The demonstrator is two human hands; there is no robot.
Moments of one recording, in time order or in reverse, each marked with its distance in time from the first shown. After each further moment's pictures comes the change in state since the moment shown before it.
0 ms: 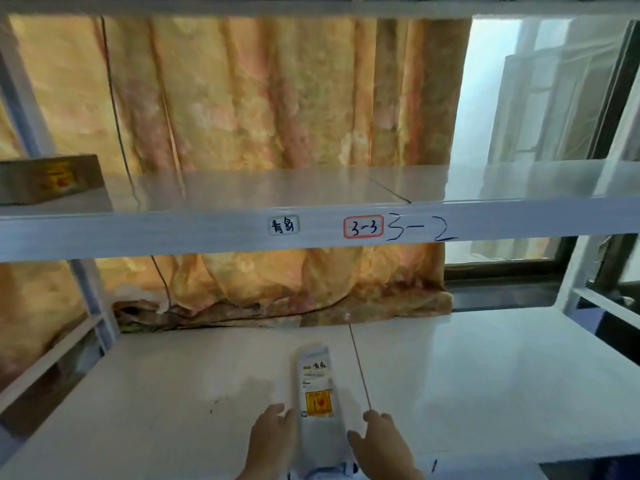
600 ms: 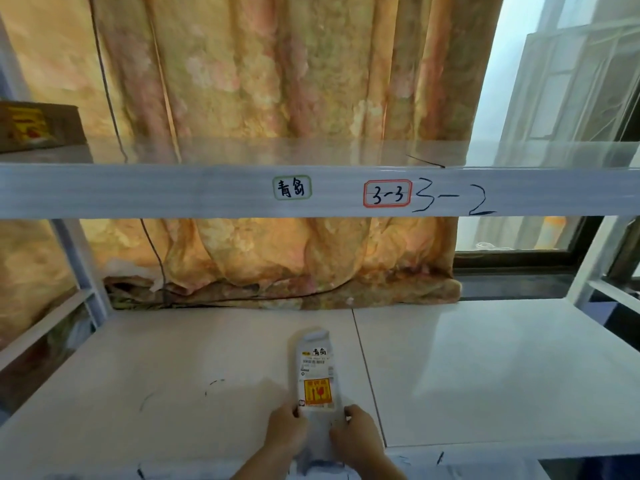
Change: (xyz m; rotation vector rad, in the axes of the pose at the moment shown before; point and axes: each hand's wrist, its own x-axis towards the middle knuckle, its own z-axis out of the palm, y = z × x) left_hand 0.040 -0.024 0.048 0.000 -0.137 -0.061; right_hand 0.044 0.000 0.058 0.259 -0.011 0.031
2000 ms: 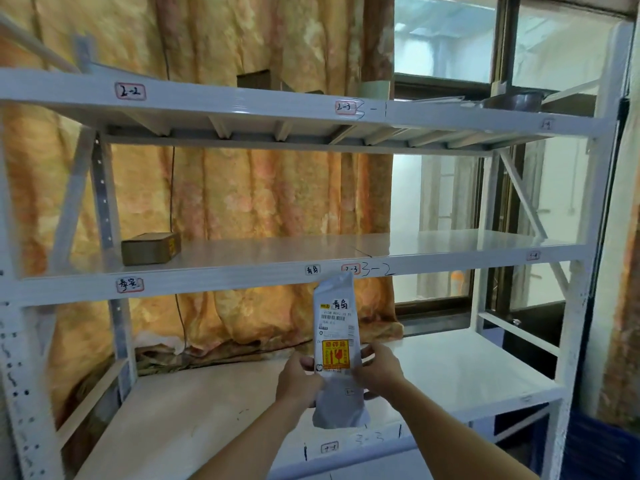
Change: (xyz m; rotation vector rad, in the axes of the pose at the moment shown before) left_hand -0.267 0.065 -0.156 -0.276 -0.025 0.425; right_hand -0.294 -0.104 -0.099 0.214 0.350 -0.237
